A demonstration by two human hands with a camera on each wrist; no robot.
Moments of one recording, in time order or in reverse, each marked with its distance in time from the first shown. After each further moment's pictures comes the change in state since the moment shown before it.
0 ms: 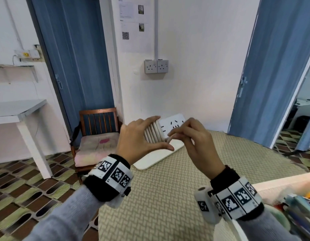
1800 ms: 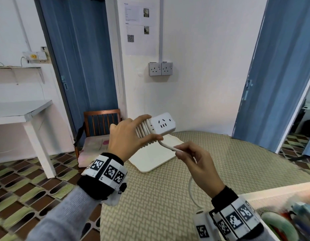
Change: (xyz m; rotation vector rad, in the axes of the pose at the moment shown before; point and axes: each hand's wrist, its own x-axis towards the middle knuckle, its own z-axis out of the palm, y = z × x) left_hand 0.009 -0.017 -0.021 0.108 -0.004 -0.133; right_hand -0.034 0.008 0.014 0.417 -0.043 0.399
